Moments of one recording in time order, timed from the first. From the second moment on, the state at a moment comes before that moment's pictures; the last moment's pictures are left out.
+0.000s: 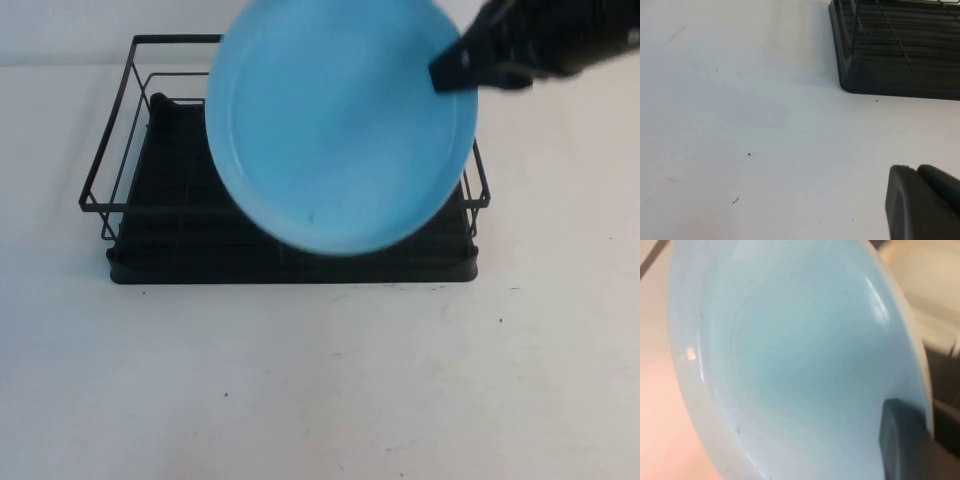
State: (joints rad) right arm 0.38 1.52 -1.64 0.51 1.00 -0.36; left arm -0.09 -0.01 0.02 0.08 0.35 -0.06
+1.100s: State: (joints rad) right arm 0.45 1.71 -0.95 0.86 0.57 -0.25; left arm -0.09 -0.01 0.02 0.08 0.35 -0.06
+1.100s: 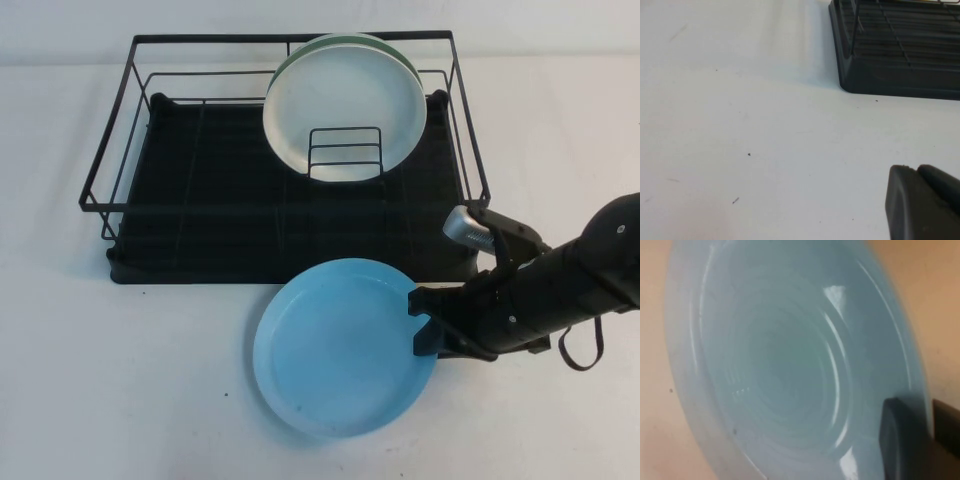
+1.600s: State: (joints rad) right arm 0.45 1.74 -0.95 0.87 0.51 -0.30; left arm -0.09 -0.01 0.02 0.08 0.35 -0.06
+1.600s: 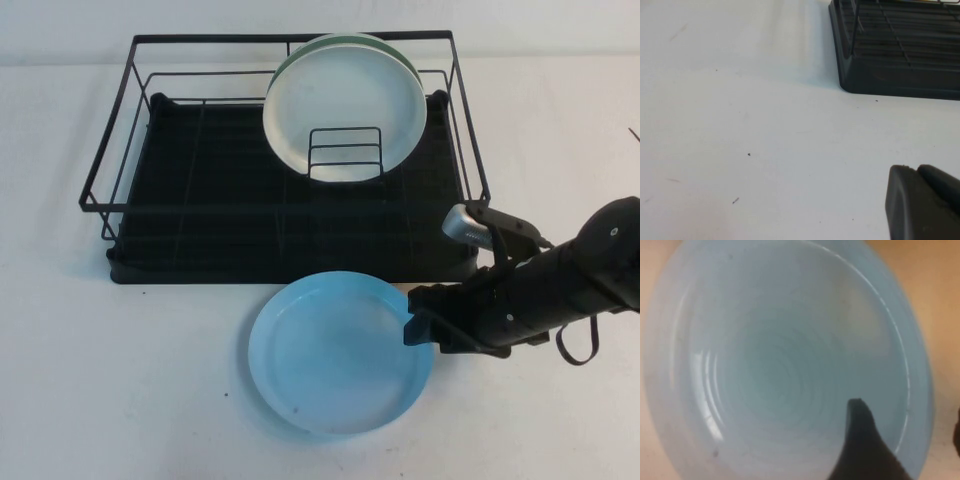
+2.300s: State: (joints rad) right arm 0.45 1.23 -0.90 0.63 0.73 -0.30; left arm -0.09 -0.01 0.02 0.08 0.35 -0.06
